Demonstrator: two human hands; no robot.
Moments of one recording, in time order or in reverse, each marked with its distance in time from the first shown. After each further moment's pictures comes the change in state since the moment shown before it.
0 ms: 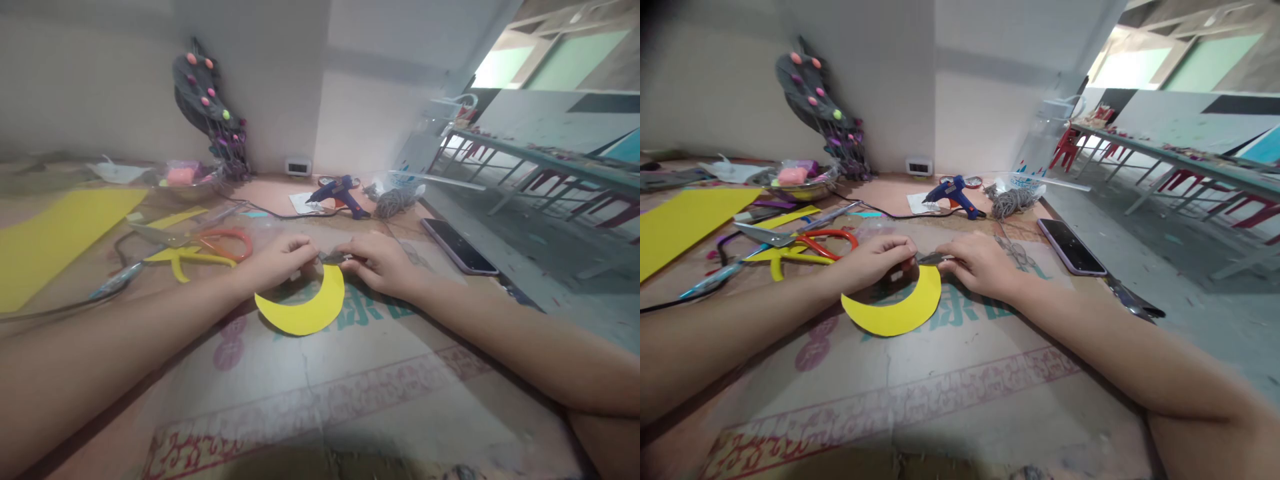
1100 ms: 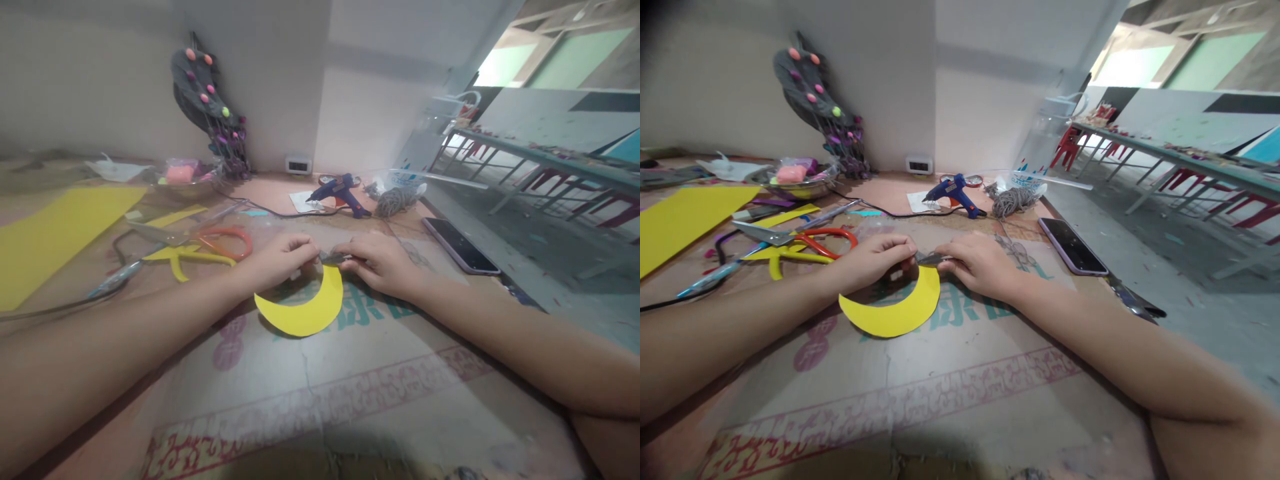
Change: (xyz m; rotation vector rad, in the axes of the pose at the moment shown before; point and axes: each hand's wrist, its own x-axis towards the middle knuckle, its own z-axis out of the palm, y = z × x) left_hand -0.001 -0.001 0.000 0.006 -0.001 0.012; right_hand 0.000 0.001 0.002 -0.025 -0.021 -0.018
